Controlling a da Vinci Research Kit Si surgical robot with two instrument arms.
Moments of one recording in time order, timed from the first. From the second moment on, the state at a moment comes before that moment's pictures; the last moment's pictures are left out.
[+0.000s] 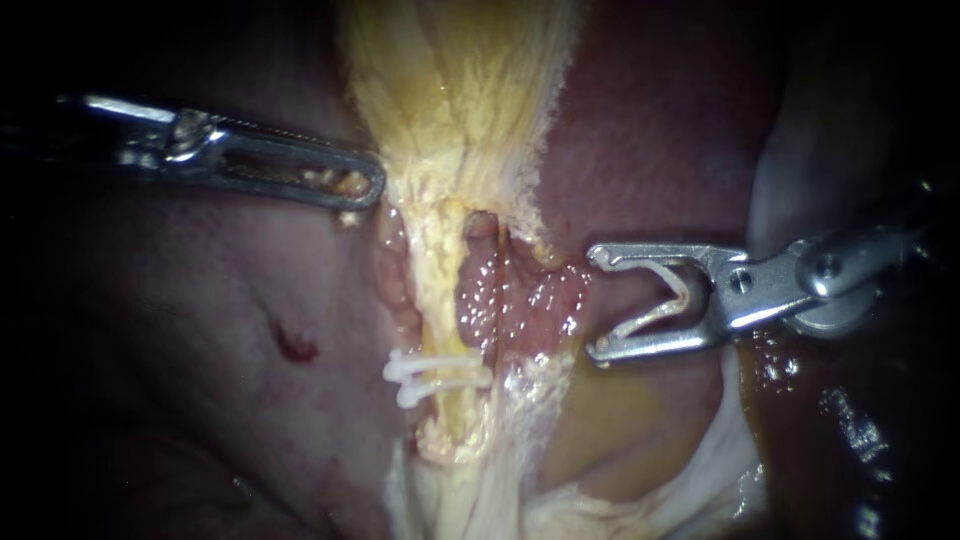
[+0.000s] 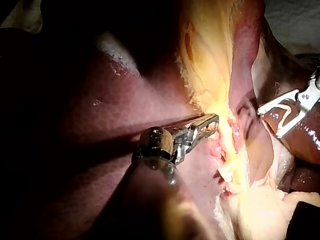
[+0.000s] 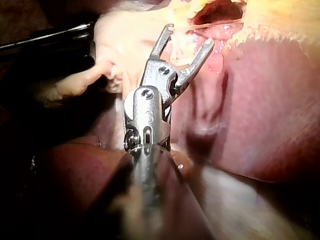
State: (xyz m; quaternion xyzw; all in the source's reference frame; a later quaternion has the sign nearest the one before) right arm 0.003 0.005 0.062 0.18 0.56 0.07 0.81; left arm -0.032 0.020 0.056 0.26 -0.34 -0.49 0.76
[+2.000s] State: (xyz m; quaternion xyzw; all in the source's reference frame) right arm 0.013 0.004 0.073 0.33 0.61 0.16 0.70; left arm -0.032 0.019 0.056 0.26 -0.34 -0.49 0.76
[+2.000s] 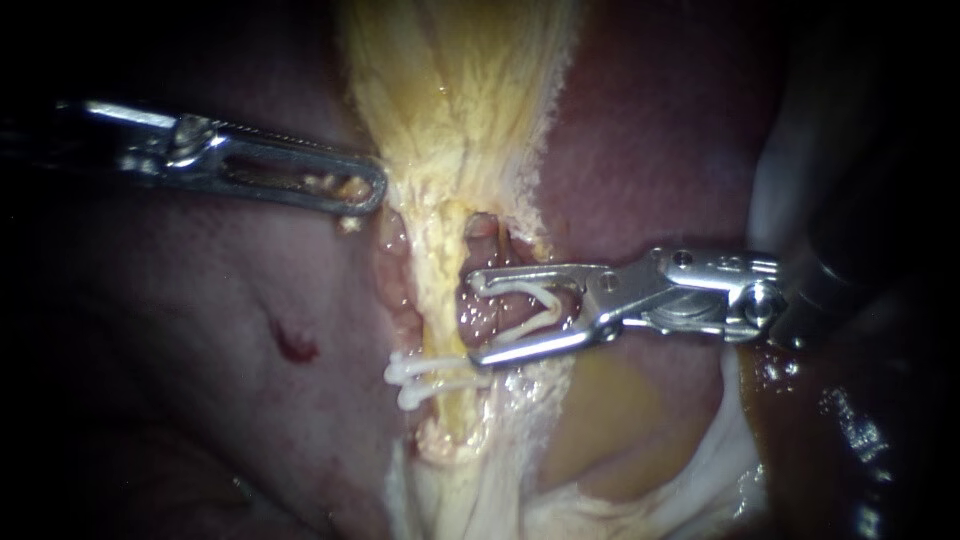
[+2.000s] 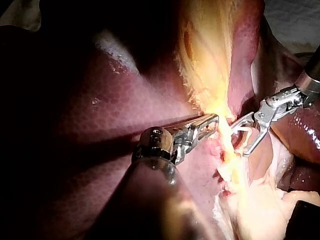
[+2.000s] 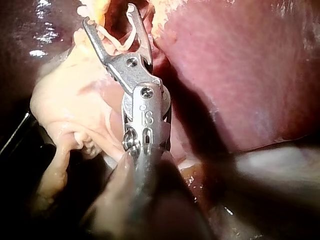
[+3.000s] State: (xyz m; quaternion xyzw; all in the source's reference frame) right arm 0.016 0.003 0.073 0.35 0.61 0.15 0.69; left arm -0.032 0.019 0.056 0.26 -0.34 -0.49 0.76
